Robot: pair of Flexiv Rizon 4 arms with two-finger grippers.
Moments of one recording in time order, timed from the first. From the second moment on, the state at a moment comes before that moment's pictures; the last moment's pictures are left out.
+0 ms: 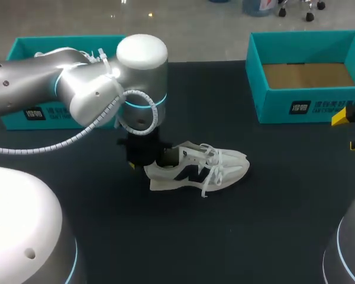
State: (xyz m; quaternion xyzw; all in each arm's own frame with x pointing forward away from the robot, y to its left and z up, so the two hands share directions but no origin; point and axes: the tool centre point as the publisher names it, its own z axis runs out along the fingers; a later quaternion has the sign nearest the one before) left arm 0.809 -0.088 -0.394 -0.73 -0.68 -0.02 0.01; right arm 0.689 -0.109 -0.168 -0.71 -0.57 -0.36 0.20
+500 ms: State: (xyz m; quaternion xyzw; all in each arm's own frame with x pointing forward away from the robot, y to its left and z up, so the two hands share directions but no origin) left arm 0.801 -0.081 -0.334 -0.63 -0.77 0.02 -0.04; right arm 0.689 -0.109 -0.168 -0.71 -0.57 -0.36 0.20
